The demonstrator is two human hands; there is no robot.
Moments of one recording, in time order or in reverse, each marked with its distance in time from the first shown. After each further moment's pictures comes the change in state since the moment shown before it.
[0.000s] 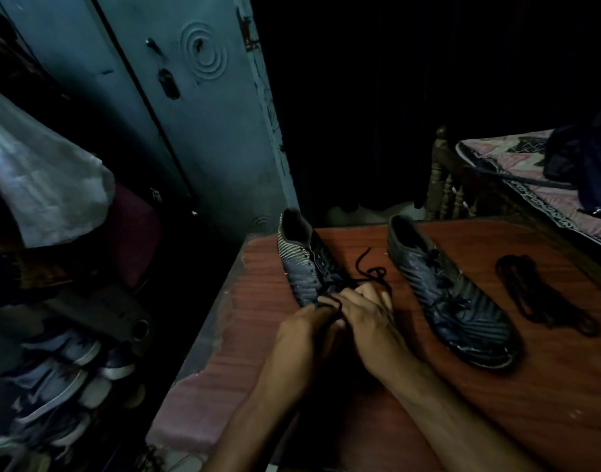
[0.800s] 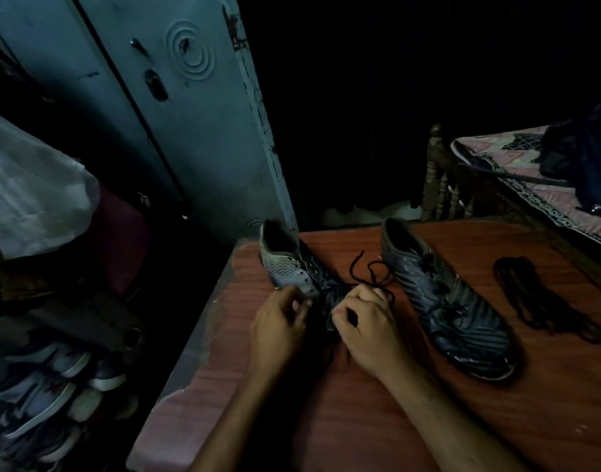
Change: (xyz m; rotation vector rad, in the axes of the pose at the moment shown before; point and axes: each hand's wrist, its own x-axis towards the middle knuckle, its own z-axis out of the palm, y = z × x) left_hand 0.037 -0.045 0.022 0.045 0.185 -0.402; right_hand 0.009 0.012 0.002 0.361 0.080 0.259
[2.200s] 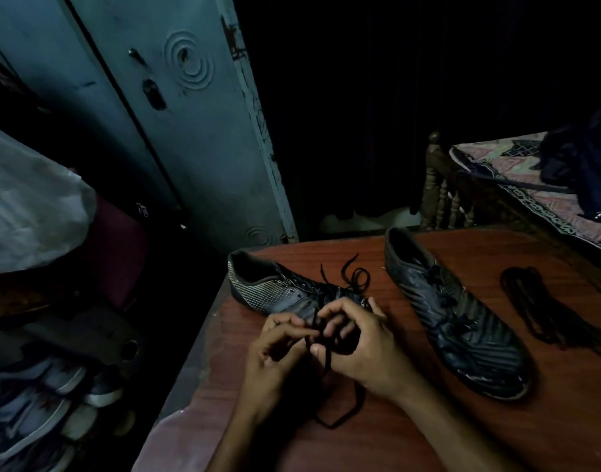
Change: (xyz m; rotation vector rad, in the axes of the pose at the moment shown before) left_hand -0.023 -0.018 -0.009 -0.821 -0.146 0.055; right_hand -0.002 -0.021 -0.013 0.269 -0.095 -0.081
